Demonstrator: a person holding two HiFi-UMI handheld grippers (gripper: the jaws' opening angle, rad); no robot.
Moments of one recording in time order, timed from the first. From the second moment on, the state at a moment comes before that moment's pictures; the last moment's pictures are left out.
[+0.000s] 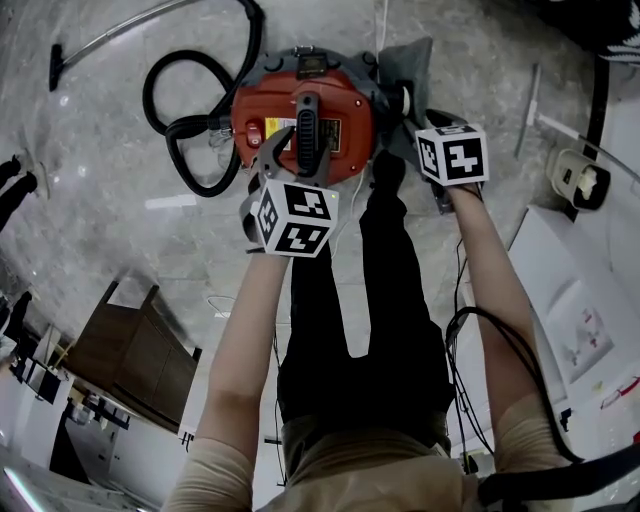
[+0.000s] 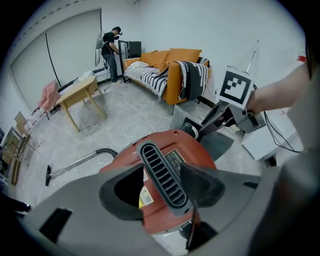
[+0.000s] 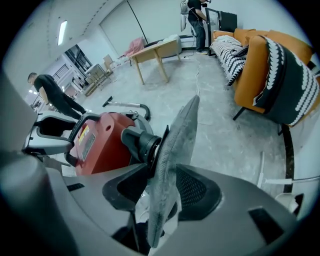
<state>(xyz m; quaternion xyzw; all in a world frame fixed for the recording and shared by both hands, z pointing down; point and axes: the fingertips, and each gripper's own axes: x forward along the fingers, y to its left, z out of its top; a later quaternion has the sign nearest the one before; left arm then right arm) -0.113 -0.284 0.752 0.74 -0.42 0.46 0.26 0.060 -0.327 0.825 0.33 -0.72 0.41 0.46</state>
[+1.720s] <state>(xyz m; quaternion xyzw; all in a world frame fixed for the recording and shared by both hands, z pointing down) -0.111 -0.285 0.769 0.71 -0.44 0.46 0.28 0.056 -0.321 0.845 0.32 -0.71 0.36 0.51</state>
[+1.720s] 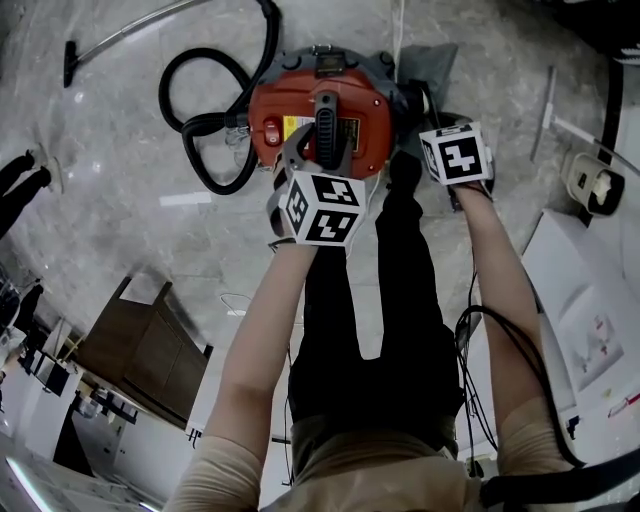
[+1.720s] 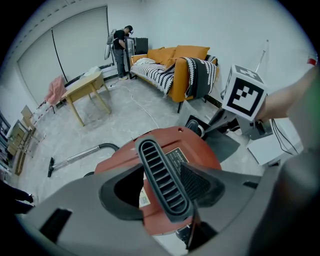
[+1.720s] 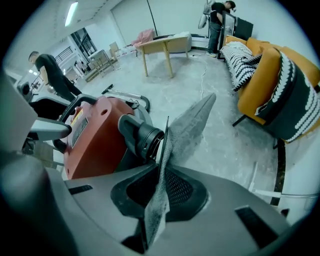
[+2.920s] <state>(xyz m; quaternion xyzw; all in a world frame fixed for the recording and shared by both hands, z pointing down) -0.110 -0.286 0.769 0.73 -0.44 0.44 0.28 0.071 -0.320 0.856 0.34 -0.73 0.37 0.46</state>
